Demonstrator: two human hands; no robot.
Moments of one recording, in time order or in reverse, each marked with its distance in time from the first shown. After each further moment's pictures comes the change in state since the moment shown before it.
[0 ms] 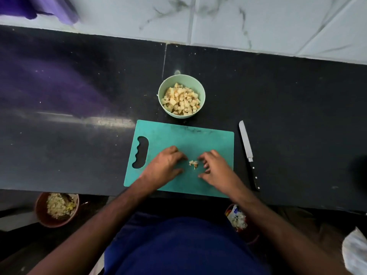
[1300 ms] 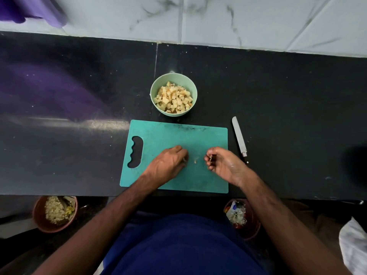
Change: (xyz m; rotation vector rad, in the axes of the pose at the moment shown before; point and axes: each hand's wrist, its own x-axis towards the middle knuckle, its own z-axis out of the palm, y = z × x) left_hand 0.015 0.014 0.013 0.103 0.024 0.159; right_hand -0.002 0.015 -0.026 1.376 -0.119 0.410
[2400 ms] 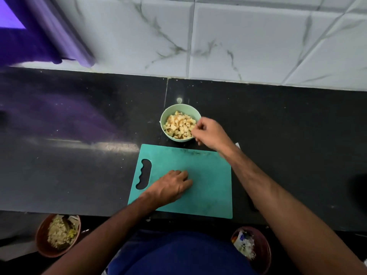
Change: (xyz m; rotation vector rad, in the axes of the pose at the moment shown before) left_hand -0.006 -0.008 -0.017 0.400 -0.114 0.272; right_hand 0.016 -0.118 0.095 -0.961 0.243 -0.575
